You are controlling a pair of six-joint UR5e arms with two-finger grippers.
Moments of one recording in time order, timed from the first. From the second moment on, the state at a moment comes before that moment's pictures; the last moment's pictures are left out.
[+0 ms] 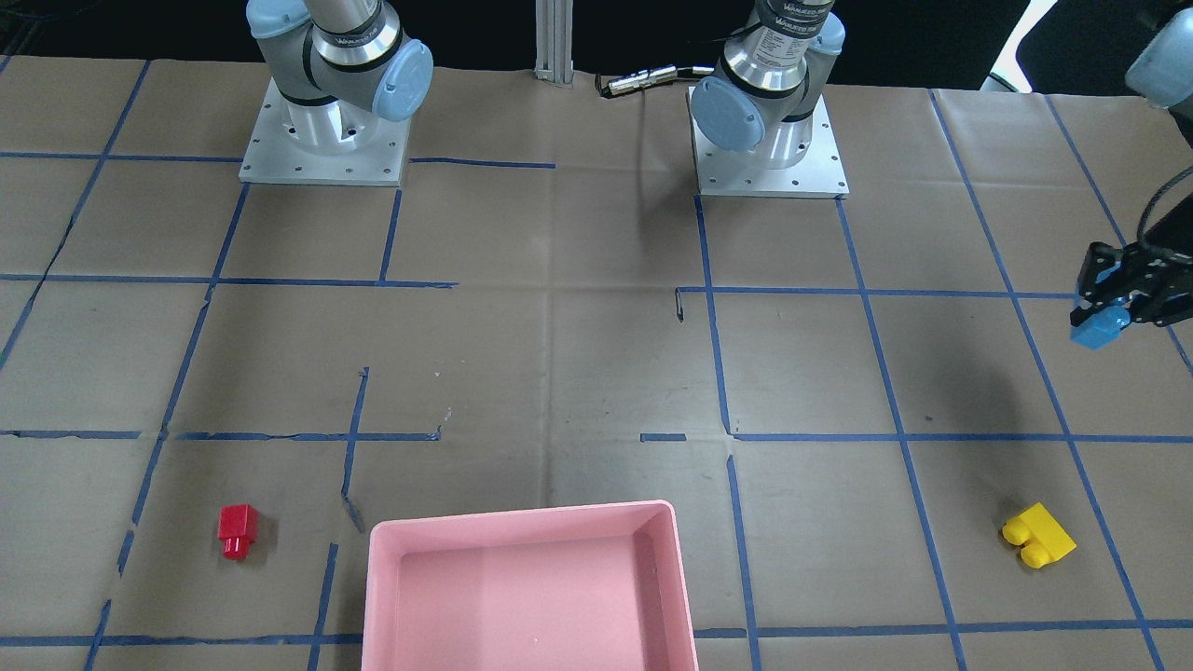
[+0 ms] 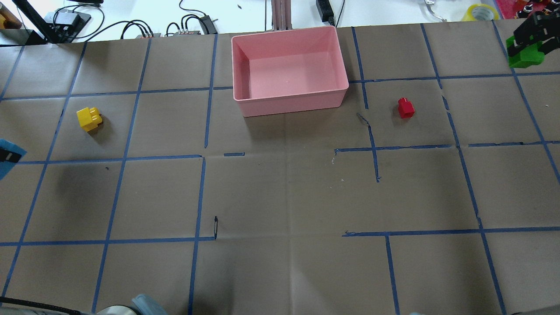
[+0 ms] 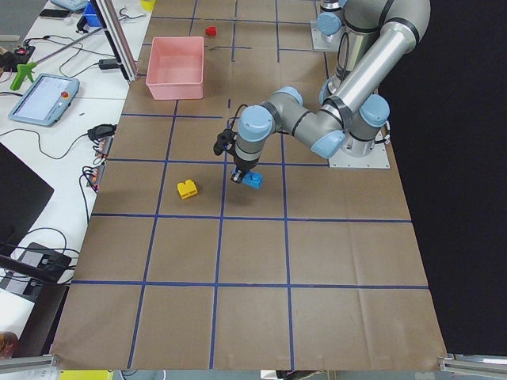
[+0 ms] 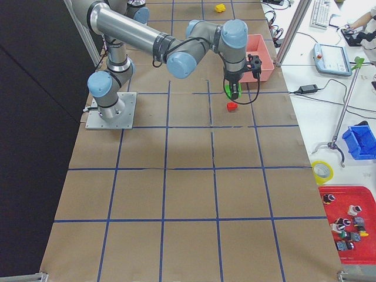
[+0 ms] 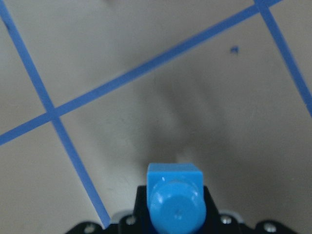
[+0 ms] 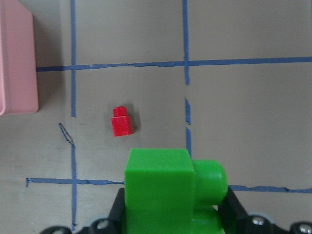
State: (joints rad) left arm -0.78 -1.71 -1.68 -1.34 1.42 1.21; right arm 1.12 -1.37 1.44 -1.75 -1.35 -0.43
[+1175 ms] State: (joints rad) left arm -1.28 -1.90 -1.35 -1.35 1.42 0.23; right arm 1.60 -1.03 1.29 -2.08 -1.00 0.17
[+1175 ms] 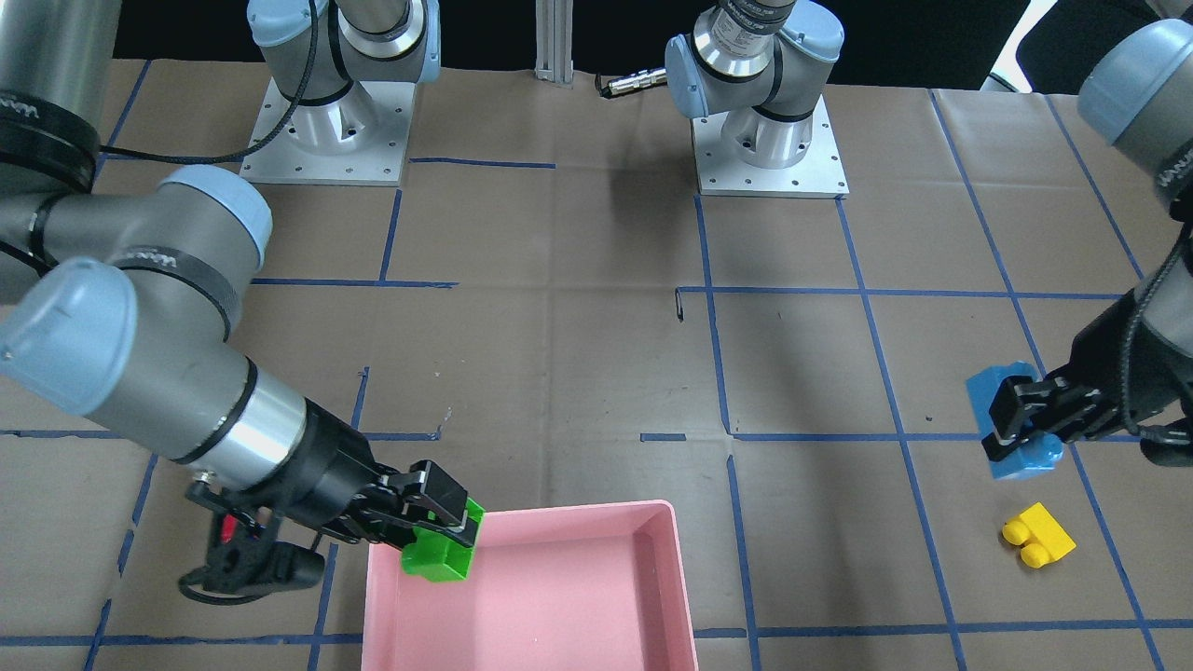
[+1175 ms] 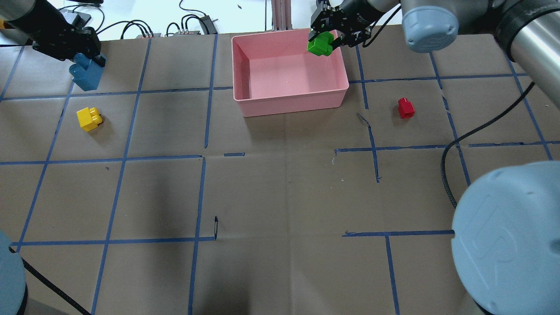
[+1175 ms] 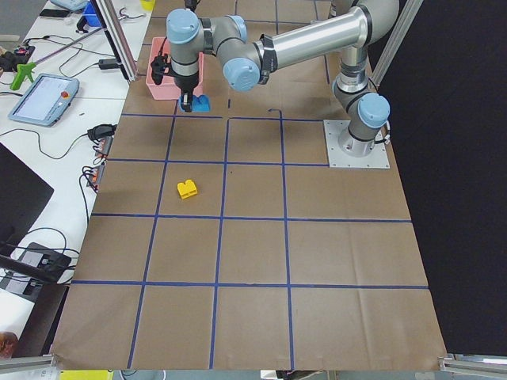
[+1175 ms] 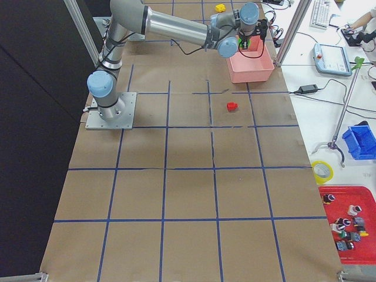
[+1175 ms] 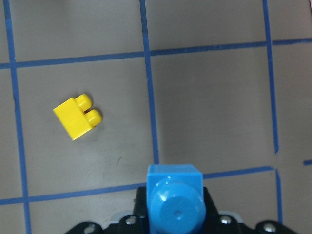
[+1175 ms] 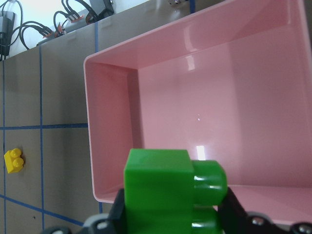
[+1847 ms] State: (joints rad) left arm -1.48 -2.02 -1.32 -1.16 1.46 -0.13; right arm 1.64 -0.97 1.25 -2.09 -1.01 0.15
